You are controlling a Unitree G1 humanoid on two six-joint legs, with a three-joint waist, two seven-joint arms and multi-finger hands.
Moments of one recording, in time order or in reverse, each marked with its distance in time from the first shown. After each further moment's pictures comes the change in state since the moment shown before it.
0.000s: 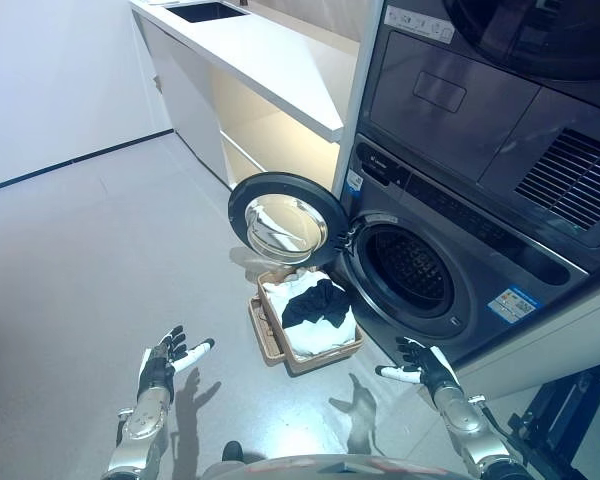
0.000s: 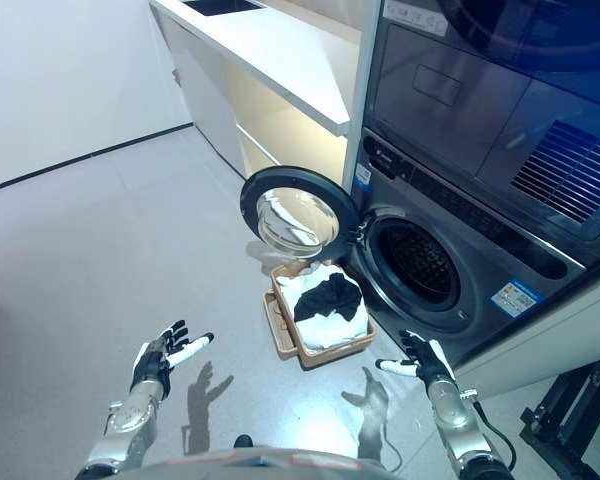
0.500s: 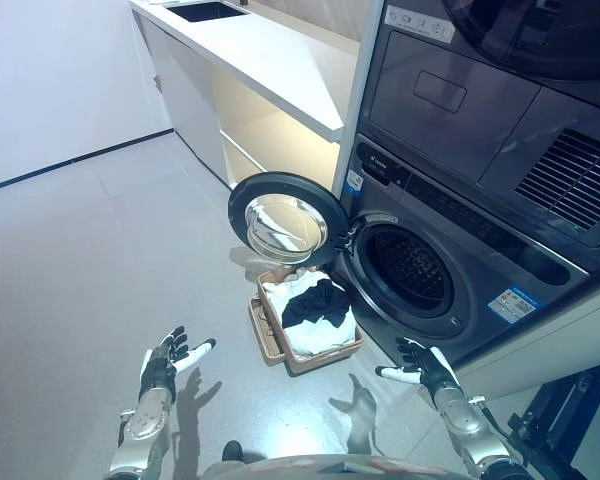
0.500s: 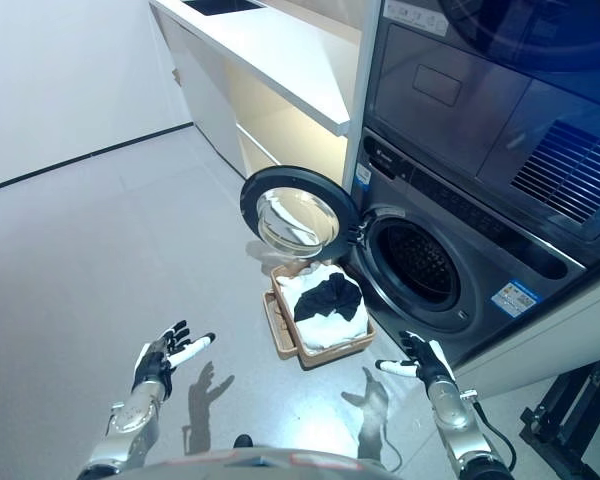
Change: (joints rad) left arm 0.001 -0.009 0.000 0.000 -0.007 0.000 -0.001; right arm 0.001 0.000 0.001 0.003 0.000 0.000 0.001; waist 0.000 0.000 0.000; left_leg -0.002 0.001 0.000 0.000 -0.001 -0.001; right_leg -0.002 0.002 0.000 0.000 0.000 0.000
